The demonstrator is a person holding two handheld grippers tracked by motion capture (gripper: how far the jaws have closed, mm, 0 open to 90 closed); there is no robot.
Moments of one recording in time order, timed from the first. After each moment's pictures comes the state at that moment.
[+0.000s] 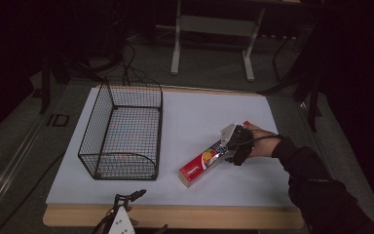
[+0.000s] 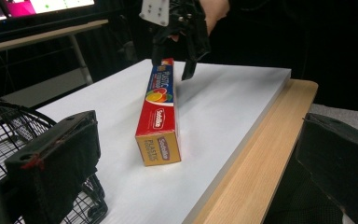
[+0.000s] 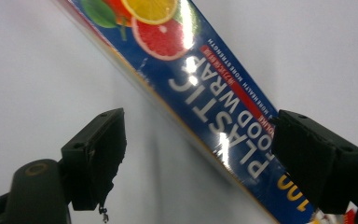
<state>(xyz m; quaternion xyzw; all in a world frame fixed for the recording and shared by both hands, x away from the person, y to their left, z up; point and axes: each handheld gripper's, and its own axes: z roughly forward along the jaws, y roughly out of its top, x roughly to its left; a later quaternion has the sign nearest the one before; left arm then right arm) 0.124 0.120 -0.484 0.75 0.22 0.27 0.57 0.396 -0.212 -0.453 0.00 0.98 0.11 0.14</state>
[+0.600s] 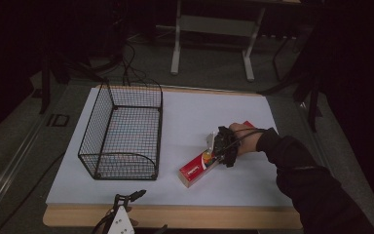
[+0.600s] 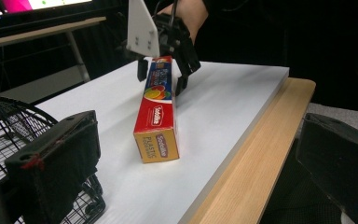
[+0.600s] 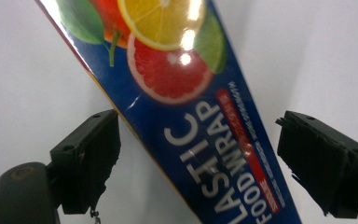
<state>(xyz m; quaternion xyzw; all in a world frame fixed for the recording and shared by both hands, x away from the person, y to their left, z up) 0.125 0.121 -0.485 0.75 0.22 0.26 0.57 0.403 -0.172 -0.481 -0.11 0.98 0.02 0.15</state>
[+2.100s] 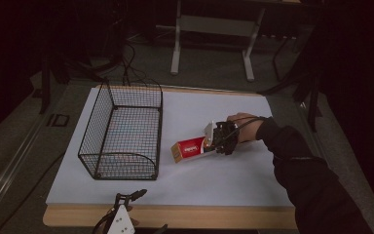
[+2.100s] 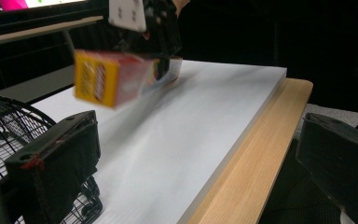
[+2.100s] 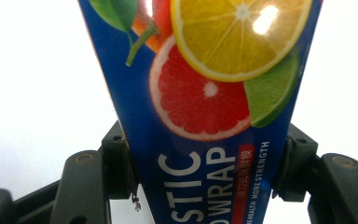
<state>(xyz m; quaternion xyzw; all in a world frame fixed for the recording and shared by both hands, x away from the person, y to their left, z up) 0.128 0.121 -0.487 0.75 0.22 0.26 0.57 0.415 -0.162 -0.443 -0.15 0.98 0.03 0.13</state>
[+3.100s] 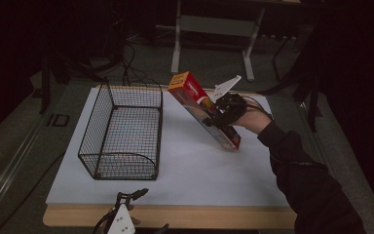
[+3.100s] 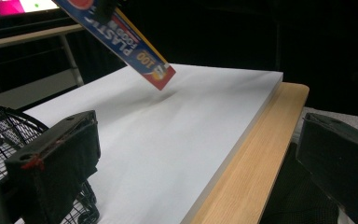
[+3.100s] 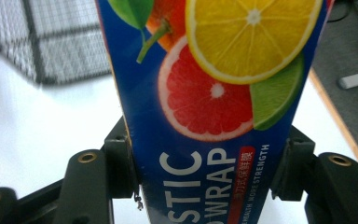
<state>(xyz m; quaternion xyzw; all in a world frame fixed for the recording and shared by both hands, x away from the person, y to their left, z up) 0.130 0.120 -0.485 0.75 0.21 0.25 0.58 0.432 -0.166 -0.354 0.13 0.94 0.31 0.12</state>
